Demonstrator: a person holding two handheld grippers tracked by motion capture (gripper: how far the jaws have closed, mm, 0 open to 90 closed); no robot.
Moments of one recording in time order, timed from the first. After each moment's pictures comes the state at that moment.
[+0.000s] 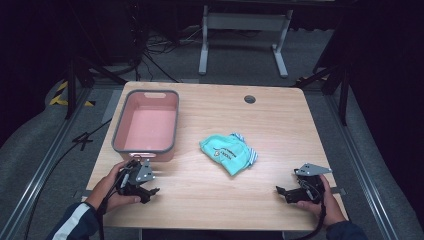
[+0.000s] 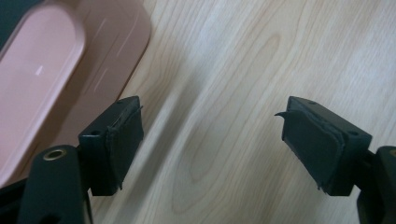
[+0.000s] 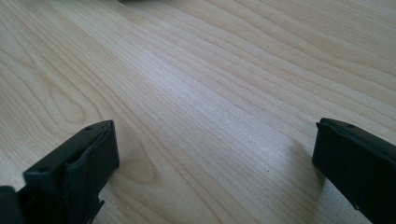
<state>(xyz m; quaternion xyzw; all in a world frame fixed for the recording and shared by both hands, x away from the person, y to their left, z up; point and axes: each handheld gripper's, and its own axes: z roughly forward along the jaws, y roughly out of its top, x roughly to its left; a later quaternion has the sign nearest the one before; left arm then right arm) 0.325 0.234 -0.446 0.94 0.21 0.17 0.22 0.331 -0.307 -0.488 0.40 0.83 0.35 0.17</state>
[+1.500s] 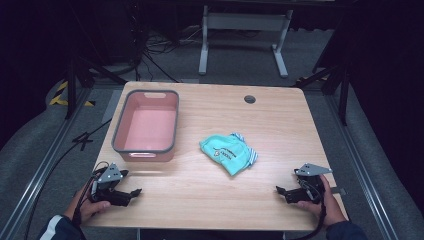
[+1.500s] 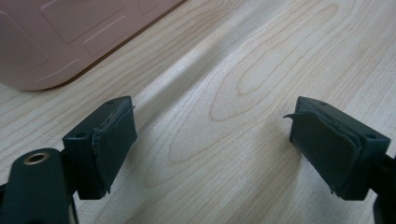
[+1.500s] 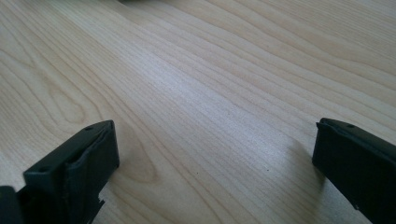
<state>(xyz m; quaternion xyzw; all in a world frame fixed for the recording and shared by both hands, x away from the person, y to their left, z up) 0.315 0.306 -0.483 0.86 0.34 0.13 0.35 0.331 -0.307 -0.488 0.40 0.83 0.35 0.17</state>
